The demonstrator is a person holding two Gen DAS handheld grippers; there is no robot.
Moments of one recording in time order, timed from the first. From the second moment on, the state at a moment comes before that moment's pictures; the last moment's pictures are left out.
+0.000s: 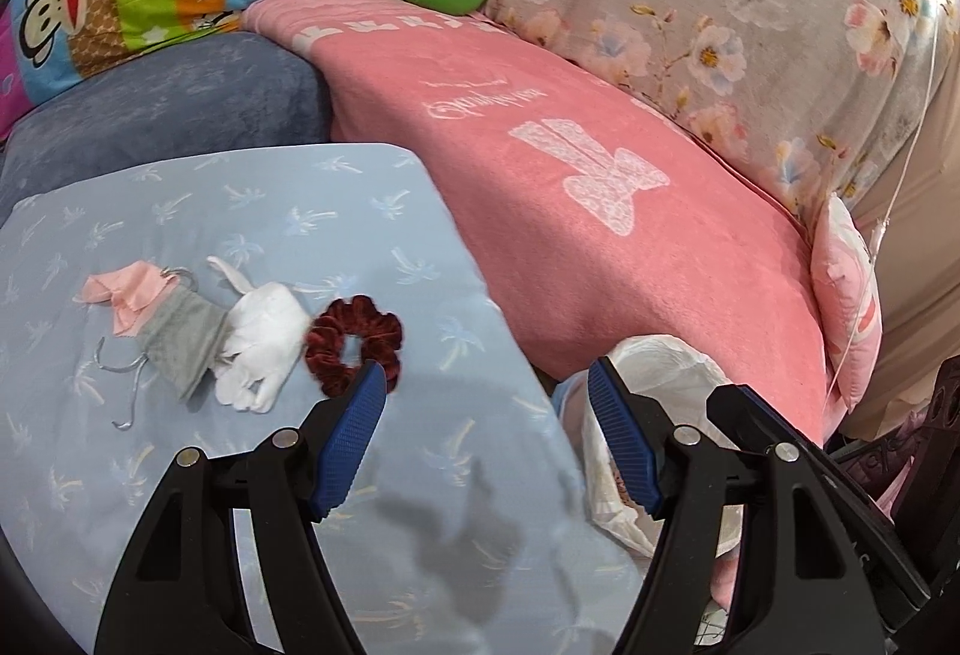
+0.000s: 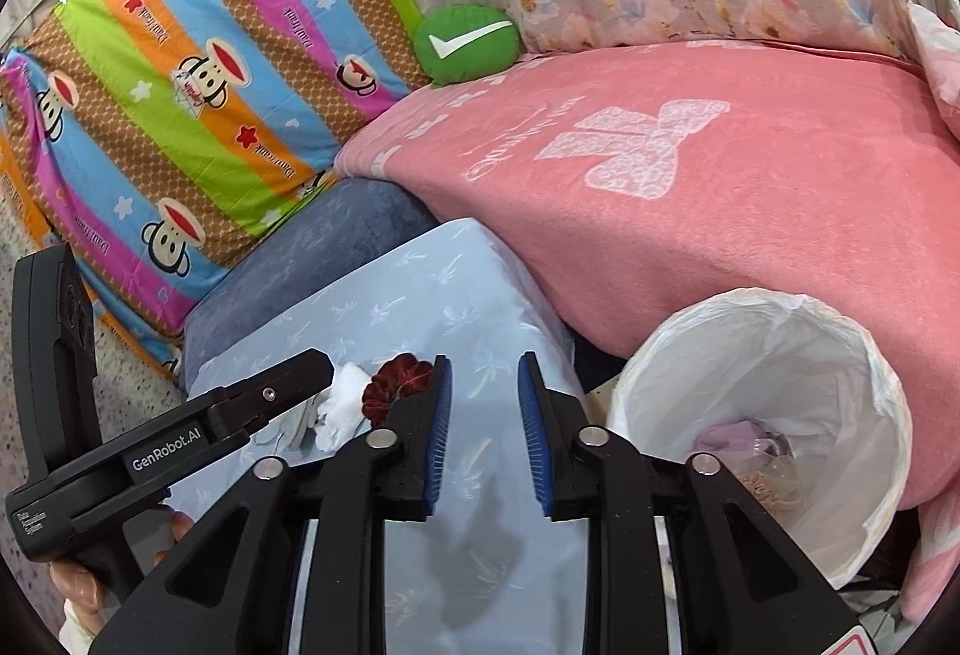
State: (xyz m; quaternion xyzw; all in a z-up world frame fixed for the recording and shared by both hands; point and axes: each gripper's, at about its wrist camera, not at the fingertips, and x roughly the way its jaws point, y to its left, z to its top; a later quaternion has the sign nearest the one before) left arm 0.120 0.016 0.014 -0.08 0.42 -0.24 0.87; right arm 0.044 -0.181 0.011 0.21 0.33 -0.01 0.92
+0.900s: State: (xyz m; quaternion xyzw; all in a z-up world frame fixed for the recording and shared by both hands) left arm 0.192 0.204 -0.058 -0.12 0.46 -0.05 0.88; right arm 0.162 0.015 -0.061 0.12 0.43 0.11 0.89
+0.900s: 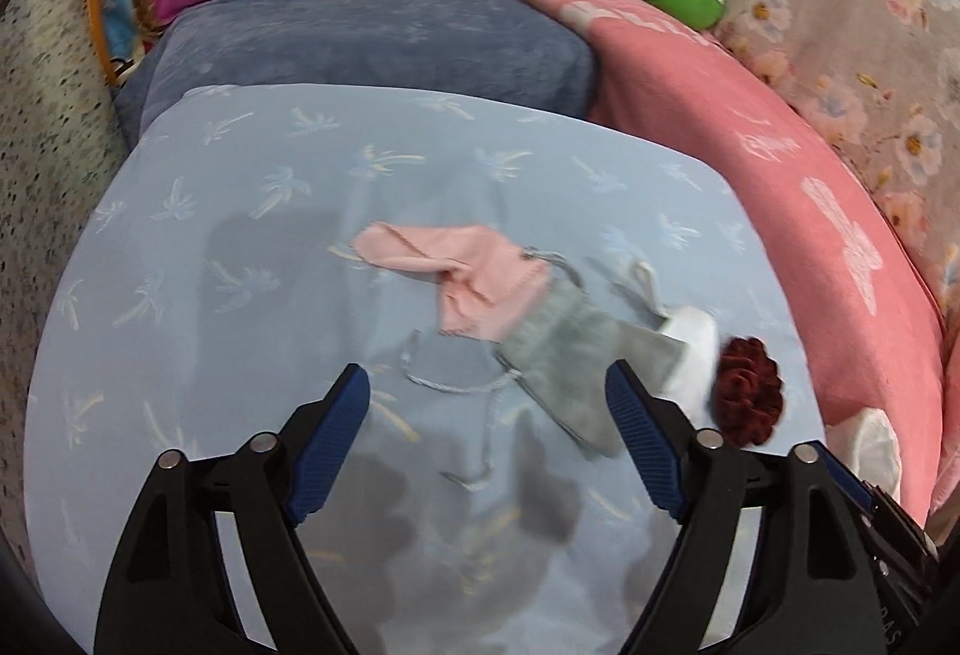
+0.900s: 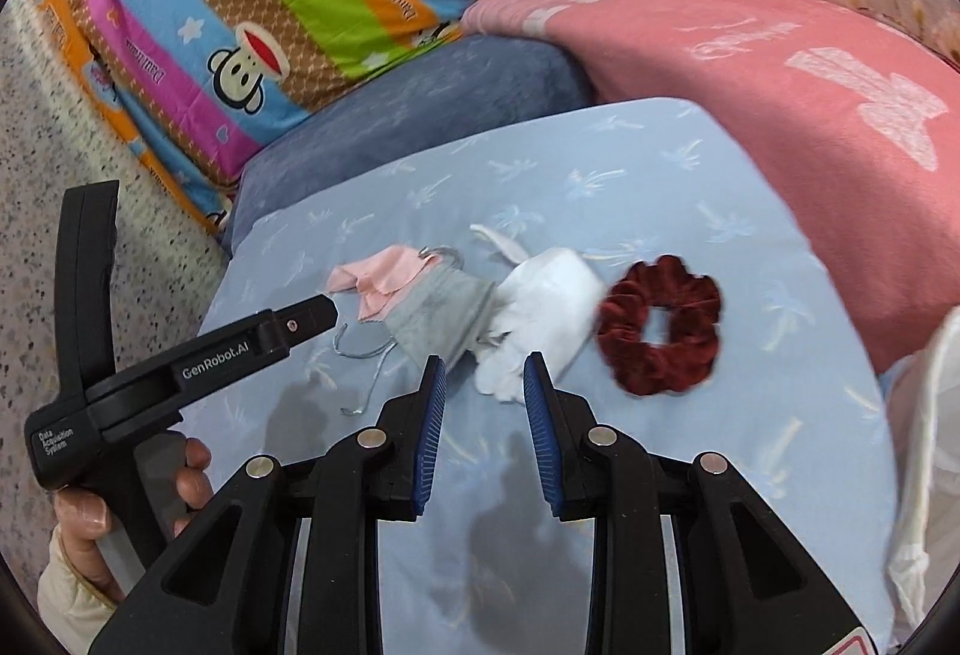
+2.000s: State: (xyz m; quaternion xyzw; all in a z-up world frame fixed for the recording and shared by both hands) left arm 0.247 0.206 -0.084 -0.11 0.48 -0.10 0.86; right arm 0.225 0.046 -0.097 0.14 0.46 0.12 0.87
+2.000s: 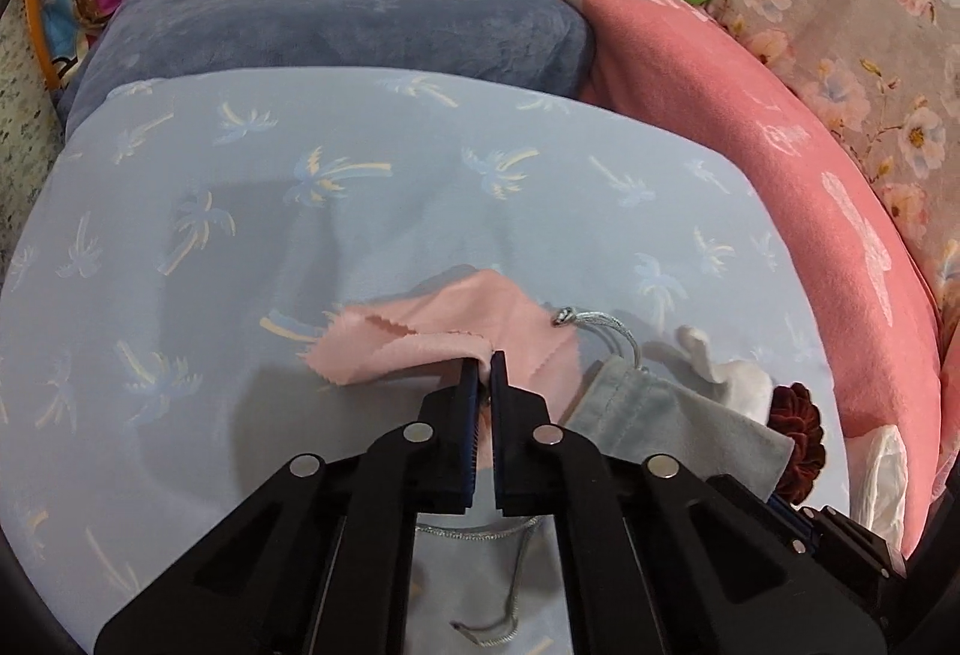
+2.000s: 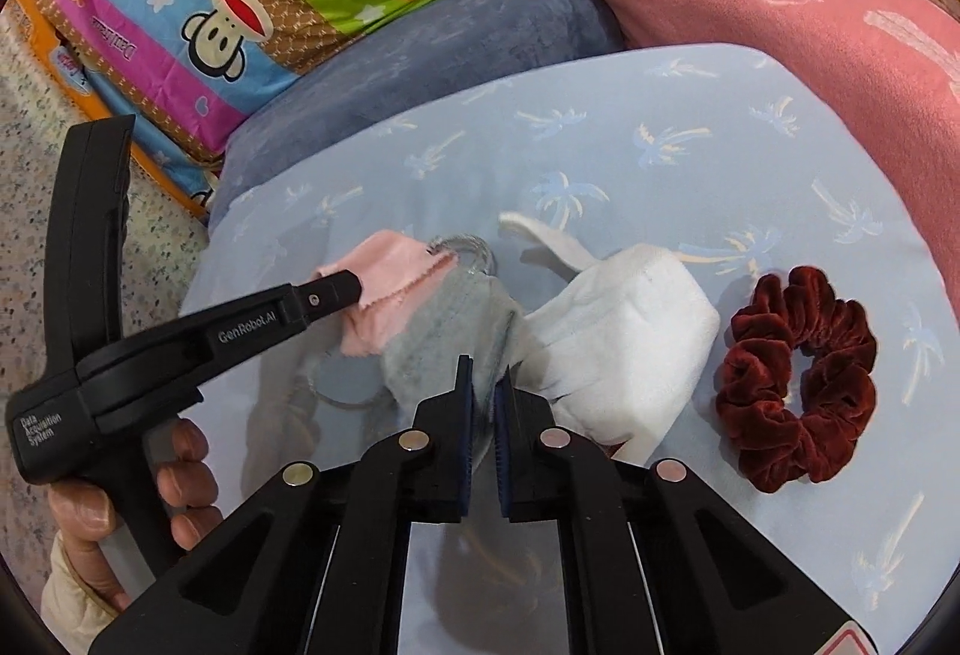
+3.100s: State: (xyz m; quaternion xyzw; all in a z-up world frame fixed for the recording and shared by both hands) left arm 0.144 0.096 -0.001 -0.07 0.42 -0.20 0.88; right arm 0.098 -0.067 -0.069 0.18 0.44 0.07 0.88
